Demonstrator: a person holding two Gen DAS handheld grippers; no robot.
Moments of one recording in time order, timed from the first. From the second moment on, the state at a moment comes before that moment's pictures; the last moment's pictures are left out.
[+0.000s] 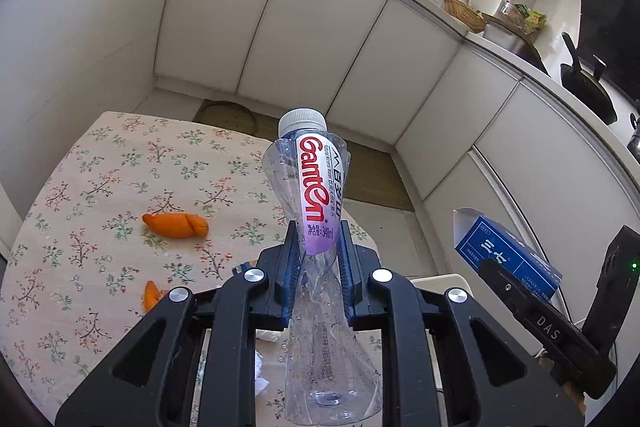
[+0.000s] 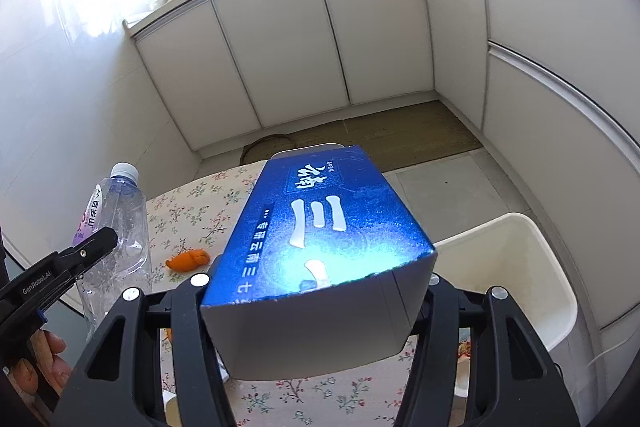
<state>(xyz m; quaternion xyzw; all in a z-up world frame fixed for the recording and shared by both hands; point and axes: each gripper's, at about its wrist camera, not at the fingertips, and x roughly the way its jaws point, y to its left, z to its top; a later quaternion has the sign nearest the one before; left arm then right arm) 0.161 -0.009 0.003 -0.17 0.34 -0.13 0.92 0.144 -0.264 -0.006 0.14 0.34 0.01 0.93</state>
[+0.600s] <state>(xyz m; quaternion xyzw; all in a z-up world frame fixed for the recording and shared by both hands) 0.163 -0.120 0.001 -0.14 0.35 -0.21 0.90 0.132 -0.394 -0.057 0.18 0.40 -0.13 0.89</state>
